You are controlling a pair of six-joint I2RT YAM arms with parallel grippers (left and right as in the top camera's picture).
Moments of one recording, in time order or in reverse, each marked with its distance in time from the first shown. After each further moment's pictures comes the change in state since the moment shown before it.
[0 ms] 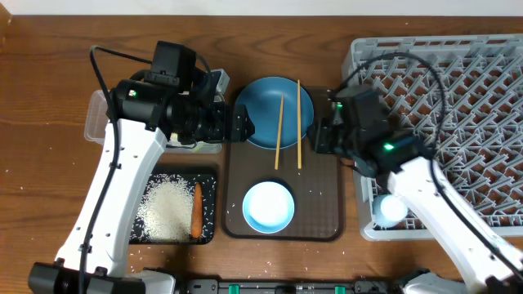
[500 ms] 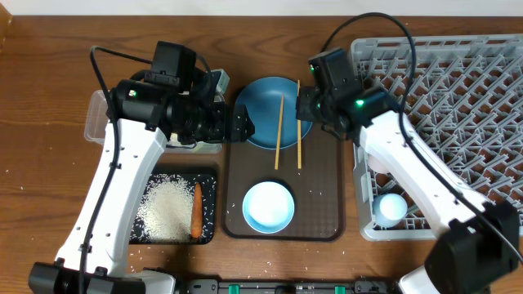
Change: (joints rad) left arm 0.000 0.000 0.000 0.000 0.000 0.000; right arm 0.013 0.280 0.334 -0.097 0.130 -0.025
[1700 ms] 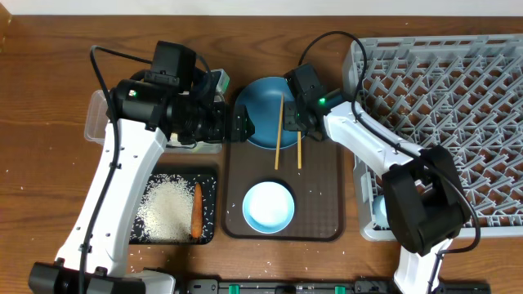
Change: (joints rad) left arm 0.000 0.000 0.000 0.000 0.000 0.000; right arm 0.026 0.277 0.000 0.102 0.041 -0.036
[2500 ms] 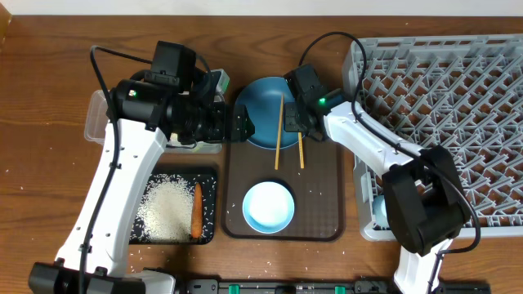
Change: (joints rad) left arm 0.000 0.000 0.000 0.000 0.000 0.000; right arm 0.000 0.000 0.000 -0.014 0.006 -0.003
